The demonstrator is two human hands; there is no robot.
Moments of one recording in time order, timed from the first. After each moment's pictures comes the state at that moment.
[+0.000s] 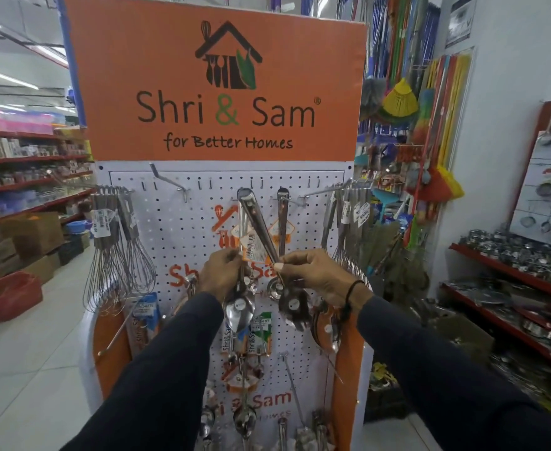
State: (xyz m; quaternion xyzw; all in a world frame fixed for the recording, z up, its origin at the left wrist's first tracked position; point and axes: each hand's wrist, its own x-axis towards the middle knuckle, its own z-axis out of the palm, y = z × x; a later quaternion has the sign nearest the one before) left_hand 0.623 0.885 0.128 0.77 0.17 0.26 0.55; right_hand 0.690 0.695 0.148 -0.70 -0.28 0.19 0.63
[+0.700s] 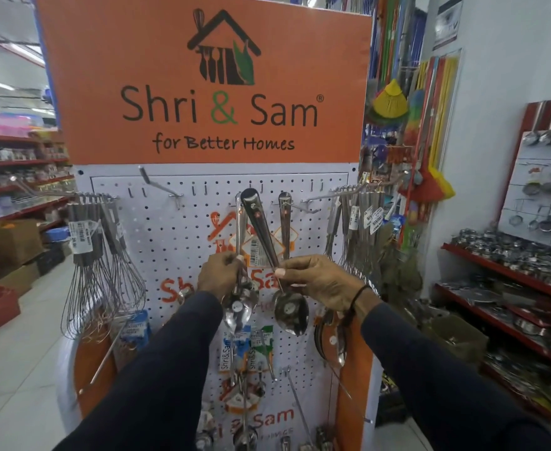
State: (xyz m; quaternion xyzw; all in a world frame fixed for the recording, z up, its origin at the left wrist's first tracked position) left_hand 0.669 0.919 0.128 0.81 0.16 0.26 0.50; right_hand 0.718 0.714 0.147 -0.63 -0.30 0.26 0.67
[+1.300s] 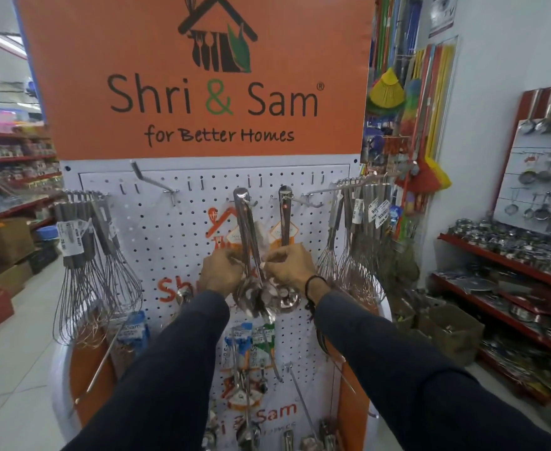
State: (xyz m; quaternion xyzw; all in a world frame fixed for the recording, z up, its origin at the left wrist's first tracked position) left_hand 0.686 0.928 0.124 0.86 0.19 0.26 0.40; right_hand 0.747 0.785 0.129 -0.83 -0.19 -0.03 0.53
